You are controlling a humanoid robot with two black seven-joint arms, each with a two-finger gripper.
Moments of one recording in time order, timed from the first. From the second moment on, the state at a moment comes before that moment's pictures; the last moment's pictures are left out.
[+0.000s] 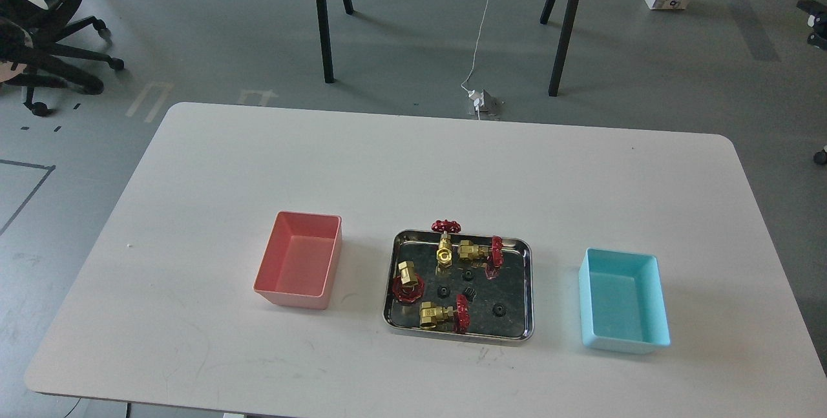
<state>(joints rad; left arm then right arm) -0.94 0.65 -0.95 -1.11 0.65 -0.33 -0.01 1.09 -0.98 0.45 0.96 -0.01 0.16 -0.14</state>
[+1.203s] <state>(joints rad) -0.69 0.53 -0.36 -1.46 2.18 0.19 -0.18 1.25 -0.99 0.48 0.95 -0.03 0.15 -0.15</state>
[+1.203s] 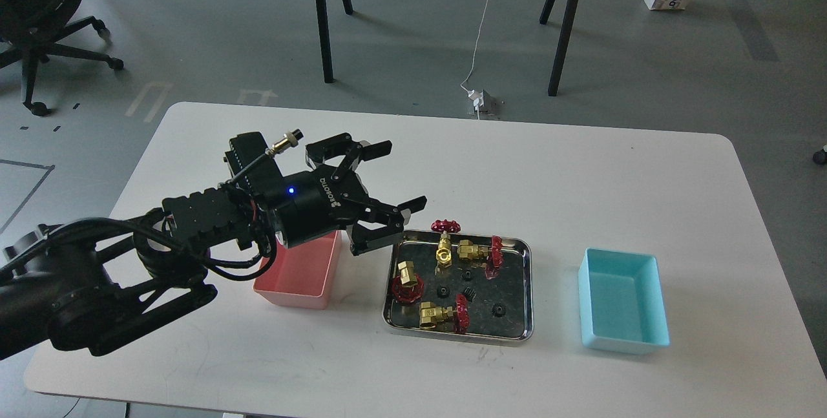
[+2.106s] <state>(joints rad) -0.57 0.22 -0.23 -1.07 2.18 0.19 -0.14 1.25 -0.98 0.48 0.95 -0.03 0.14 -0.15</state>
